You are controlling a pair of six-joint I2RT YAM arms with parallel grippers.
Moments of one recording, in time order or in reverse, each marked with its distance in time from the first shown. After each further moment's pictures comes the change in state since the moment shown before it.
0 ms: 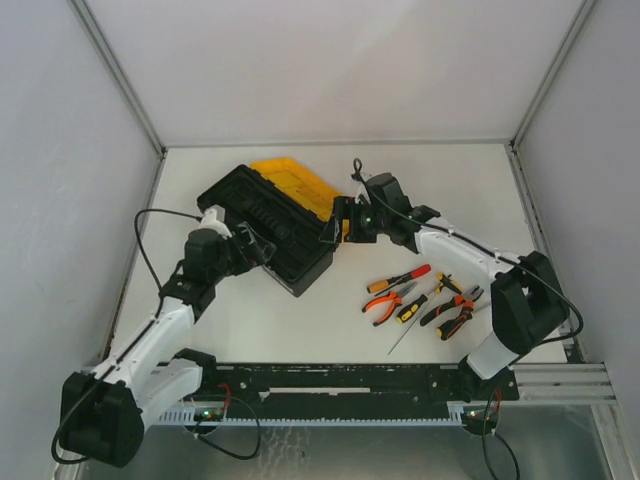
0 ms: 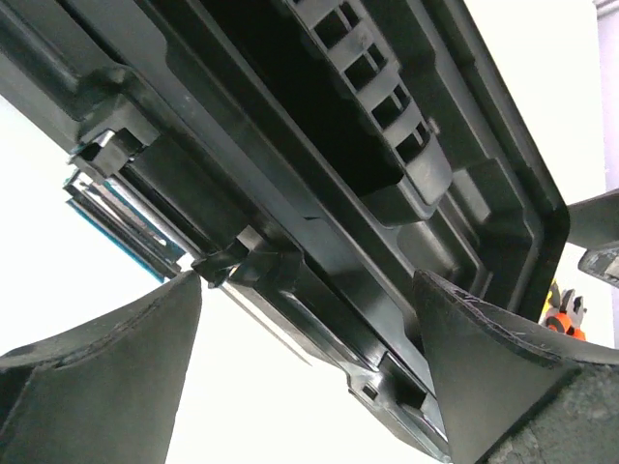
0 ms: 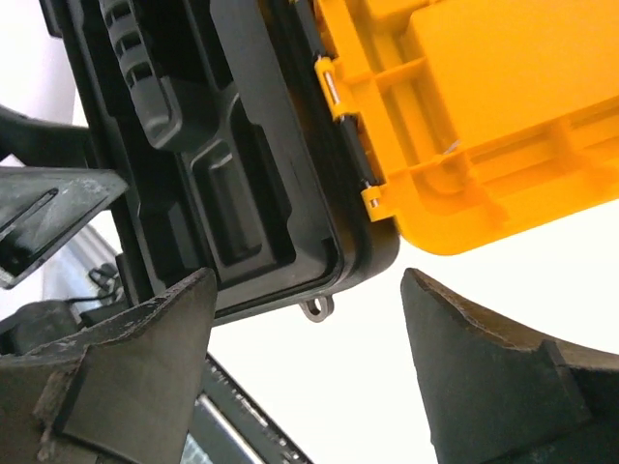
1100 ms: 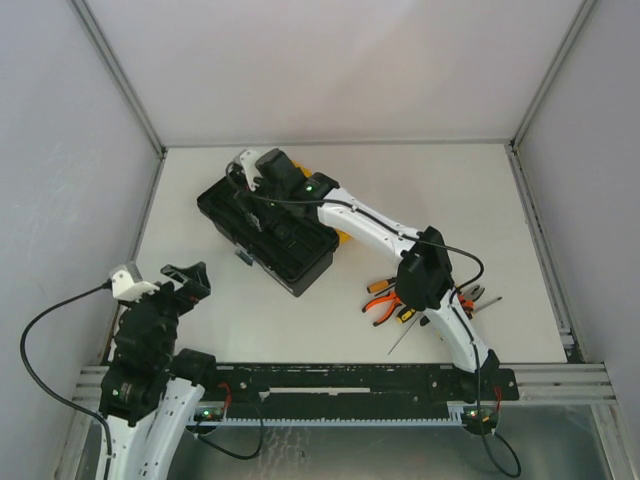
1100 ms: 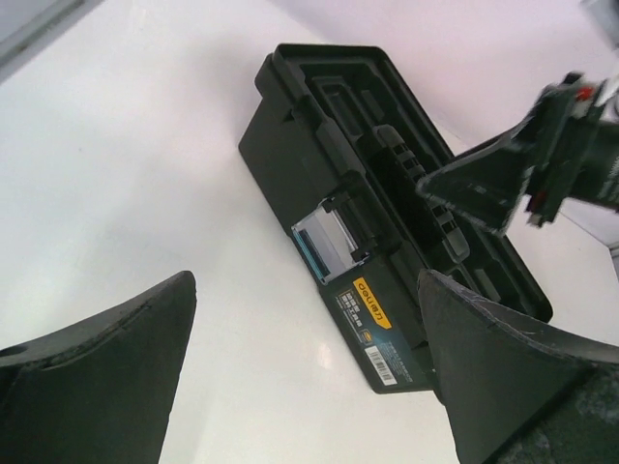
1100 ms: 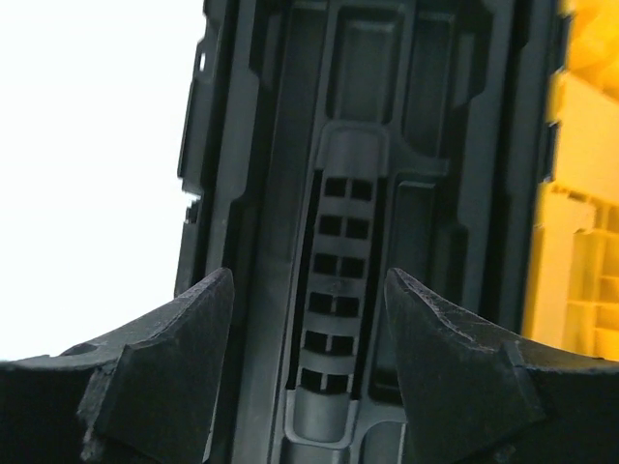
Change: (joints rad) left arm 0.011 -0.850 0.095 -0.638 -0.515 0.024; right arm 0.286 0.665 1.107 -0.369 0.266 -0.594
